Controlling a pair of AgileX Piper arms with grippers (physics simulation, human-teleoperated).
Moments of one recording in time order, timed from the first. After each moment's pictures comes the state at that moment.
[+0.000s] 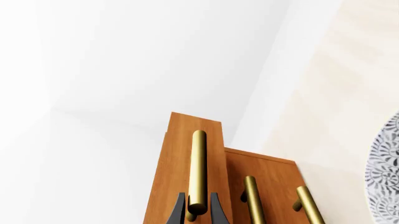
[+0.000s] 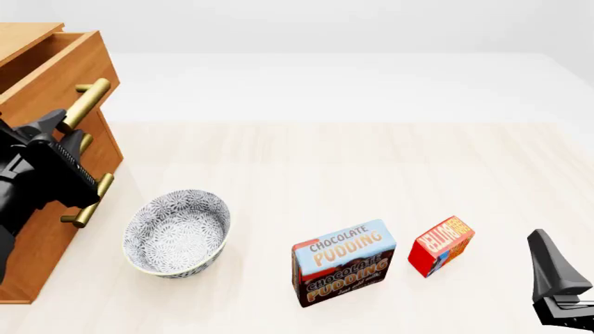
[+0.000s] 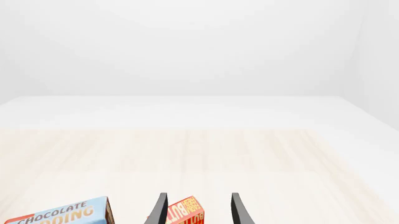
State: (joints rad) left arm 0.05 1.10 -0.39 -0.63 1.32; right arm 0.00 0.01 0.00 0.00 0.00
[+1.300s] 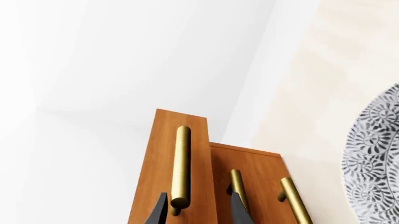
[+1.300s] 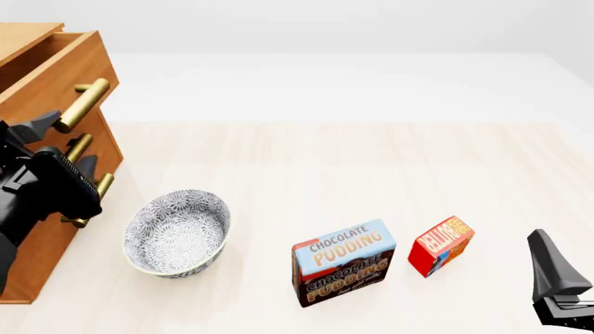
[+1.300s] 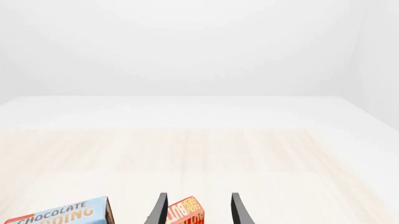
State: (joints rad) left arm 0.05 1.09 -0.35 -0.61 1.32; right arm 0.00 0.01 0.00 0.00 0.00
